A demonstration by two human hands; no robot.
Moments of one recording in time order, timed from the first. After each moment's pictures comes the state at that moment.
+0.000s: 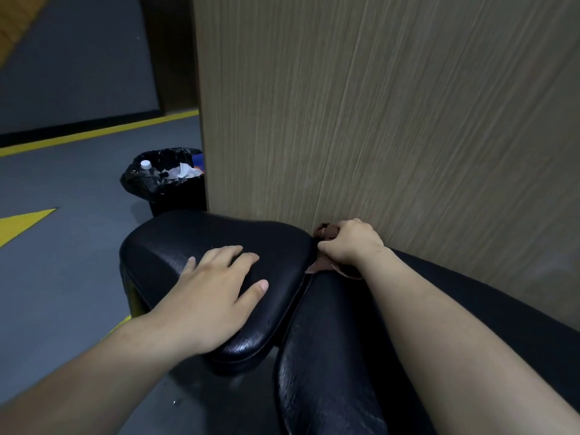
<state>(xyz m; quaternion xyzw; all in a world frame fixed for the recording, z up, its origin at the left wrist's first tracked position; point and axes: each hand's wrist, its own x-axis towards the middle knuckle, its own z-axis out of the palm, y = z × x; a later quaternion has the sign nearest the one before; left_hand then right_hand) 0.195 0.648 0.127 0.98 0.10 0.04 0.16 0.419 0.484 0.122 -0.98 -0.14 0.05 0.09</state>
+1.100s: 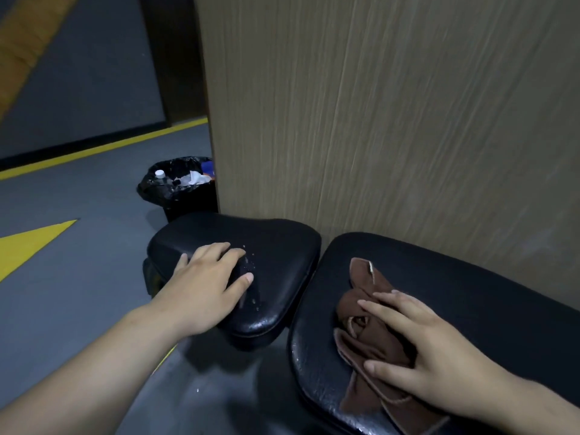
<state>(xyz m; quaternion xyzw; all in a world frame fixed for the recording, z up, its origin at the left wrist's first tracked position) 0.168 0.671 0.129 0.98 0.12 0.05 0.12 0.242 0.333 0.123 -0.90 -0.41 0.06 0.14</state>
